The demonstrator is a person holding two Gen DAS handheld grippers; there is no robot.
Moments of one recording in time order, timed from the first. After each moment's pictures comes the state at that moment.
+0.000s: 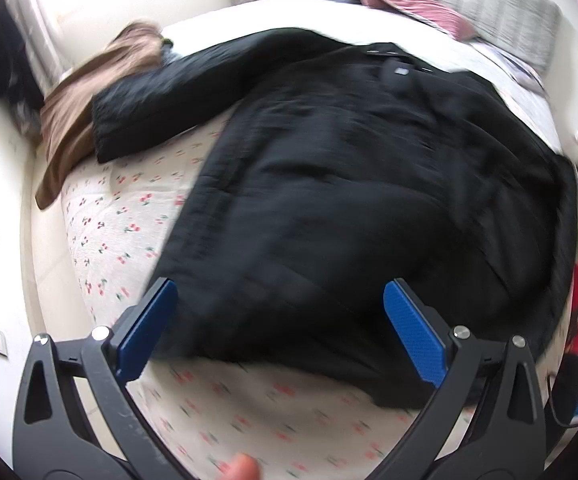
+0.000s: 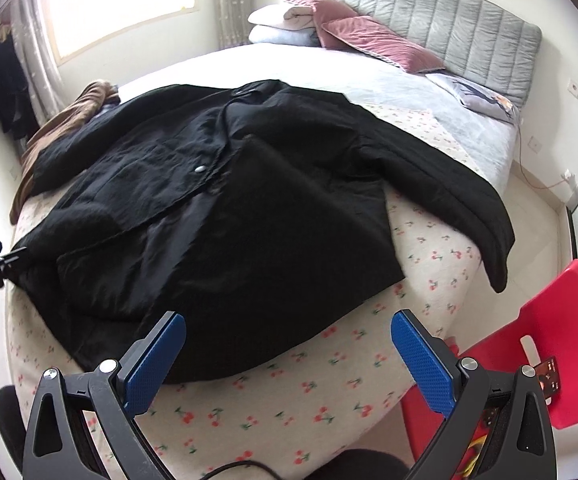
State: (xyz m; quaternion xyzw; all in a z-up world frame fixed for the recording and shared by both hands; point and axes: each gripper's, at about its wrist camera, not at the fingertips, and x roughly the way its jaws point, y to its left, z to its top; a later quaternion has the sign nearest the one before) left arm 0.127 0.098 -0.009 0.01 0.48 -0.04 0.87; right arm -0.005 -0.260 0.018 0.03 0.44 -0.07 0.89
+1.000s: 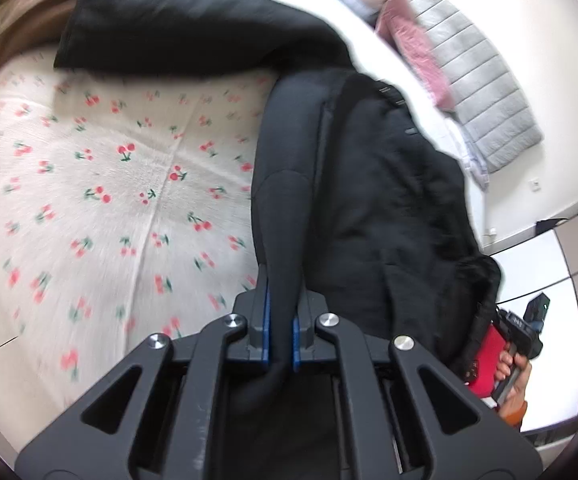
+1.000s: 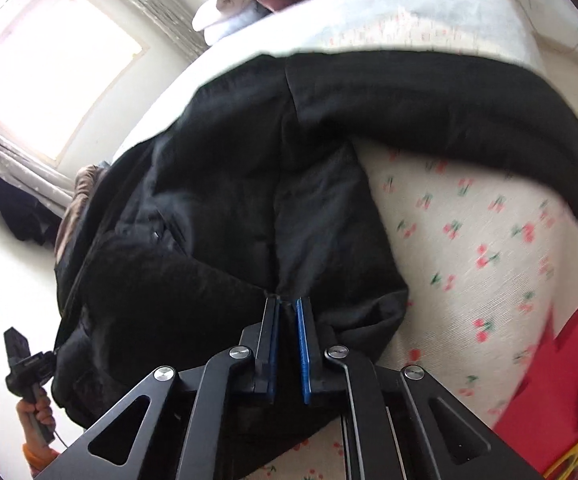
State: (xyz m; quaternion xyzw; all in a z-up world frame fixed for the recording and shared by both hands) left arm 0.155 0.205 -0.023 -0.23 0.50 -0.15 0.82; right arm 0.072 -0.382 -0.028 0.27 0.44 0.01 0.86
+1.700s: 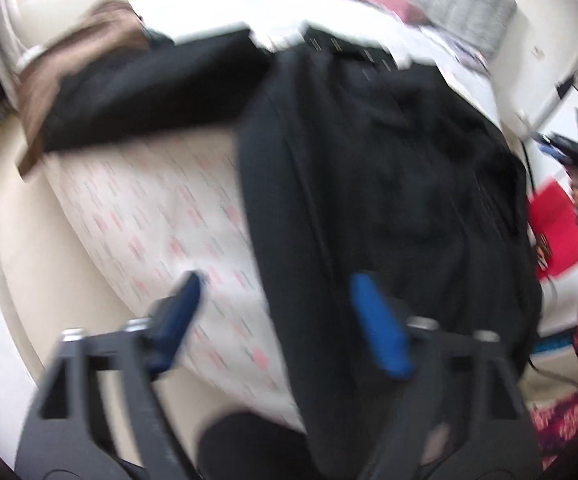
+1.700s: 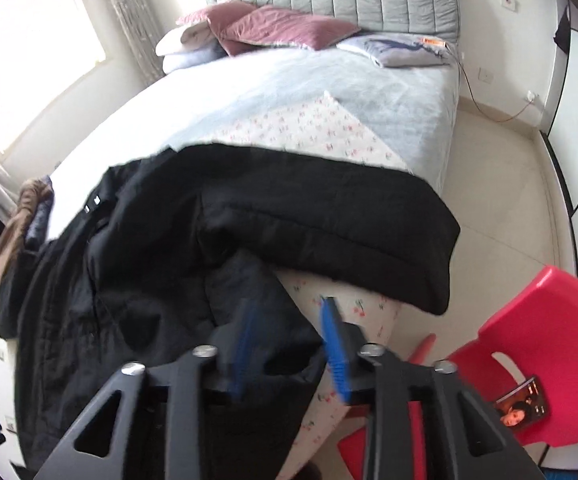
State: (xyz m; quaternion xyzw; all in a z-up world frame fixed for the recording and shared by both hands) left arm 0.057 0.152 0.060 0.01 0.50 -0.13 0.86; right arm 0.046 -0.443 0.060 0.17 0.41 -0.12 0.89
